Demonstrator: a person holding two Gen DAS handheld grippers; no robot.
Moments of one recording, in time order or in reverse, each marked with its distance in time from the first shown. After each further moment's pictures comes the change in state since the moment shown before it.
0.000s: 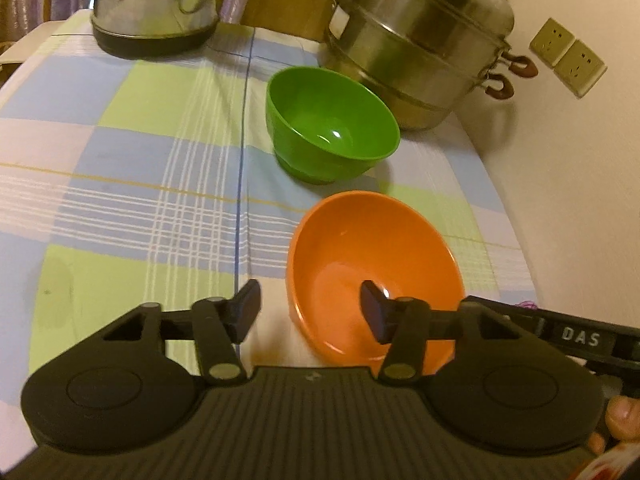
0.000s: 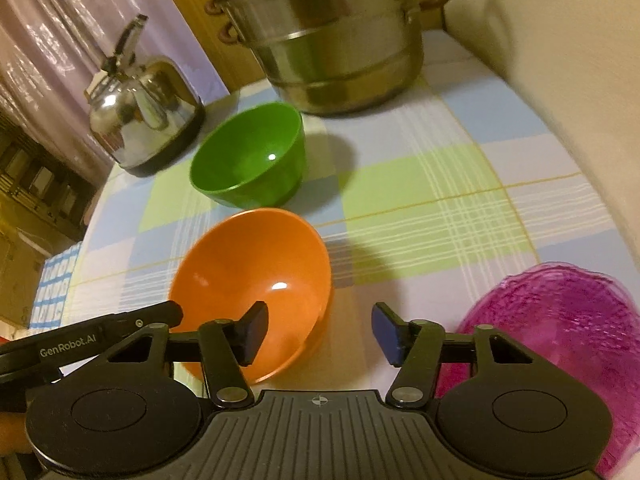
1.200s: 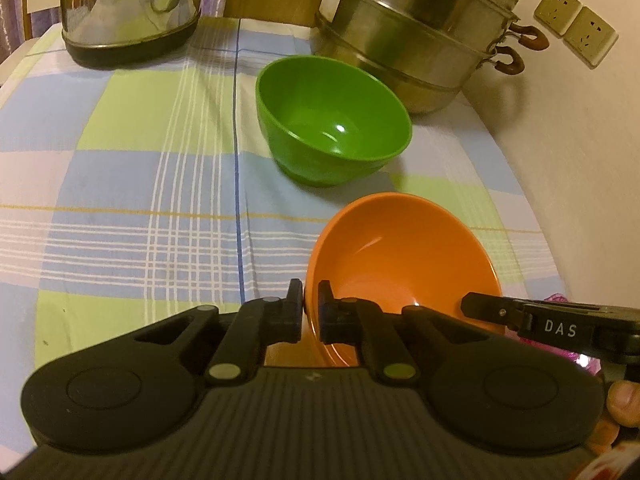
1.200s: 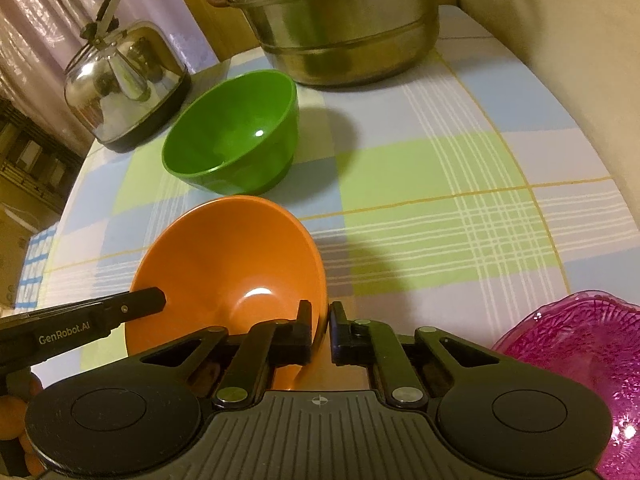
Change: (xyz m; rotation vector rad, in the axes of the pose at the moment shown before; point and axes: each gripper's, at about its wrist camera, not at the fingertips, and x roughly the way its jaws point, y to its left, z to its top) left arm 0.029 -0.003 0.019 0.081 0.043 0.033; right arm 0.043 0.000 0.014 -0.031 0.058 -0.037
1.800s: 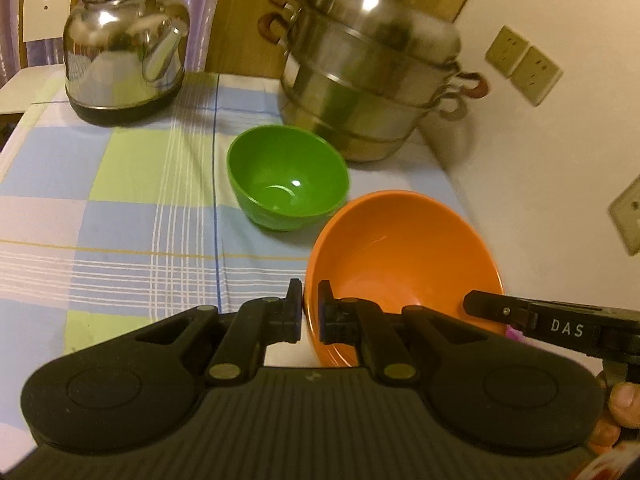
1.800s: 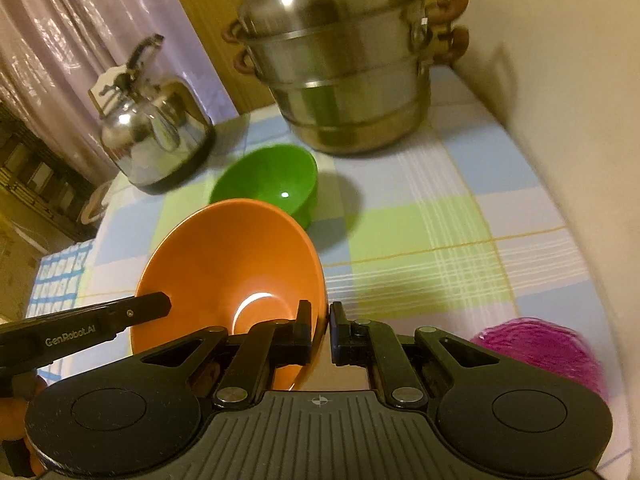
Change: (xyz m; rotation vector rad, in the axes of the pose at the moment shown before) left arm -0.092 -0.033 0.015 0.014 -0.083 -0.052; right arm -0.099 0.028 0.011 -0.021 -0.110 -0.006
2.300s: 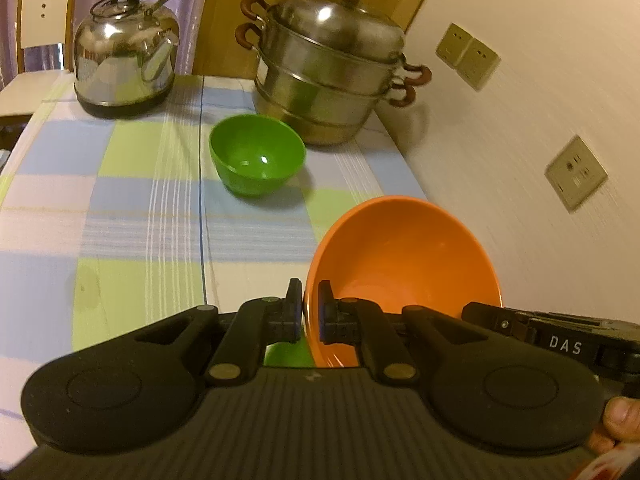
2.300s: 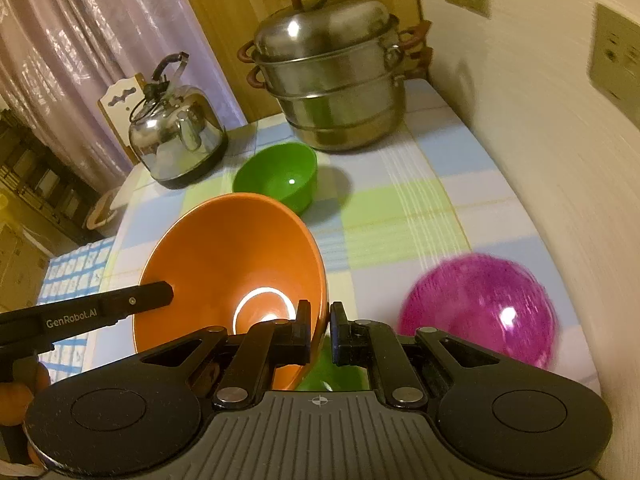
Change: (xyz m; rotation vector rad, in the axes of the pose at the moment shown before) left arm -0.084 -0.036 -0.057 0.022 -0.004 -0.036; right arm -0.103 0.010 -0.069 0.014 -0.039 -0.011
